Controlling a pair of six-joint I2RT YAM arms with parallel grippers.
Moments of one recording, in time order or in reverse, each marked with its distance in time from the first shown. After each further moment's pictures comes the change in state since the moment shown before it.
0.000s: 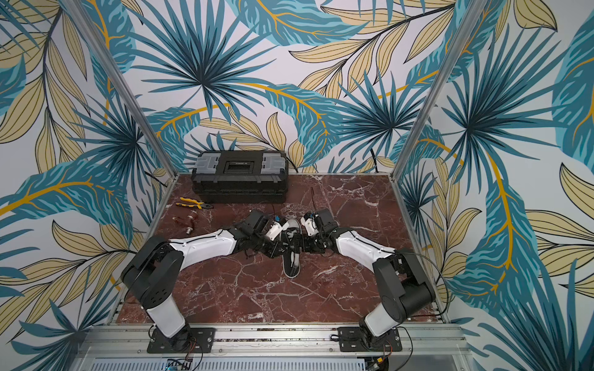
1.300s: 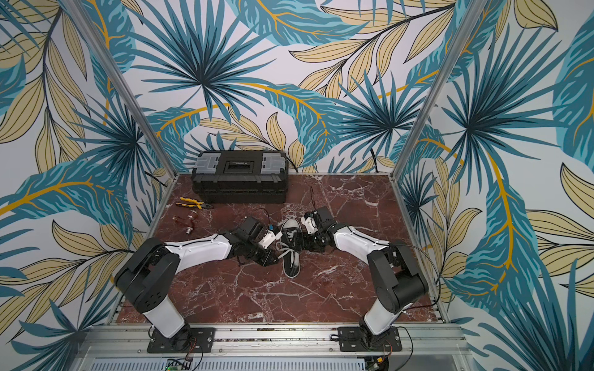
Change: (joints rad) left arm 0.018 -0.033 -0.103 -0.076 -0.005 0.026; right arm -0.026 0.055 0.052 -0.037 -0.037 0.006
